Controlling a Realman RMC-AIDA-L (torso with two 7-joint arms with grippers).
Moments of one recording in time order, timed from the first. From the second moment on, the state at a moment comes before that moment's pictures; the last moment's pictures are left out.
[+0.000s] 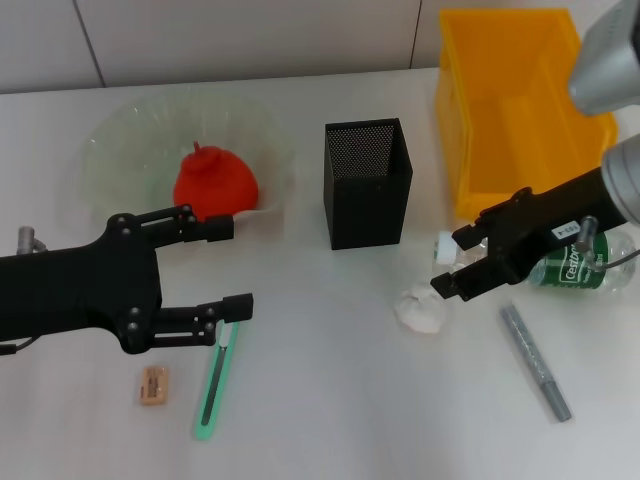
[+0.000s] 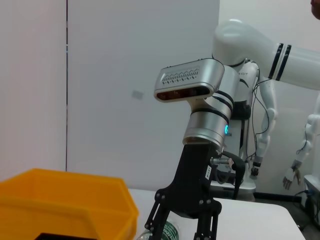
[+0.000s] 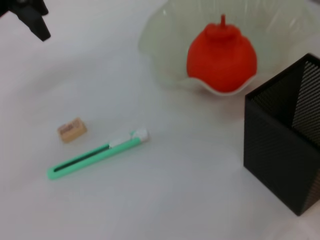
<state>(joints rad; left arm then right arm) -0.40 -2.02 1.05 0.80 1.61 1.75 -1.24 0.50 2.08 -1.09 -1.34 -2.35 -1.66 2.13</state>
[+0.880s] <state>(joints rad) -0.40 -2.03 1.06 0.77 1.66 1.75 -1.22 0.54 2.08 -1.31 -1.20 -2.46 -1.51 2.24</state>
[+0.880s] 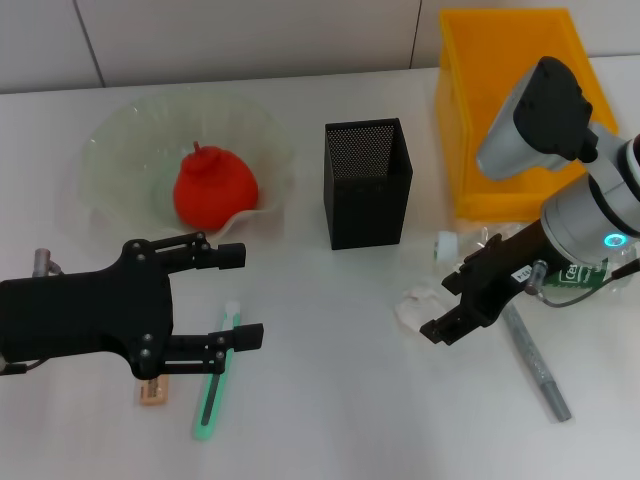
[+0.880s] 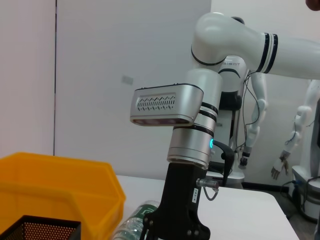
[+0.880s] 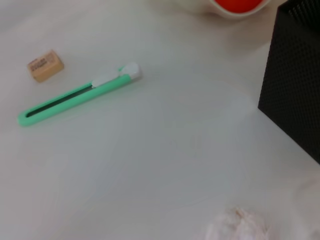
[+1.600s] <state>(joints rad) -0.39 -2.03 1.05 0.77 1.66 1.75 -1.23 0.58 2.08 -1.37 -1.15 -2.46 -1.44 2.24</state>
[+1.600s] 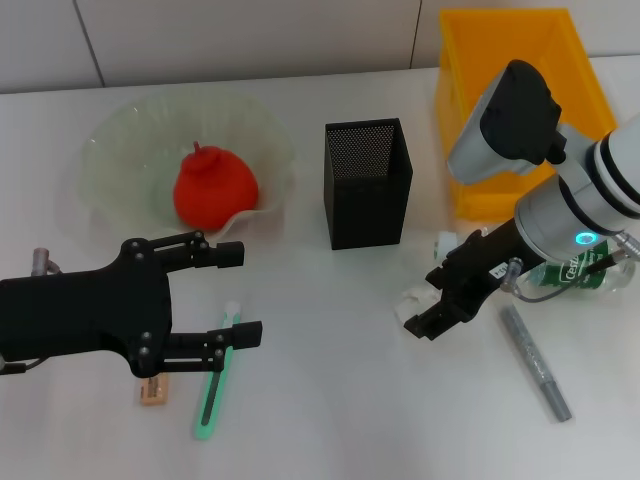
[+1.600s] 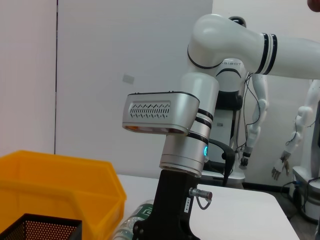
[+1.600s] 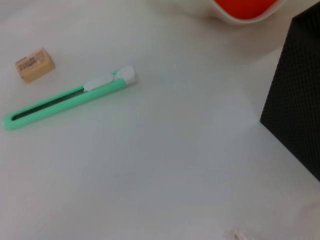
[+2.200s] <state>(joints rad) -0.40 -2.03 1.05 0.77 1.66 1.75 -1.23 0.61 2.08 -1.40 -1.09 -2.46 -1.39 2.27</state>
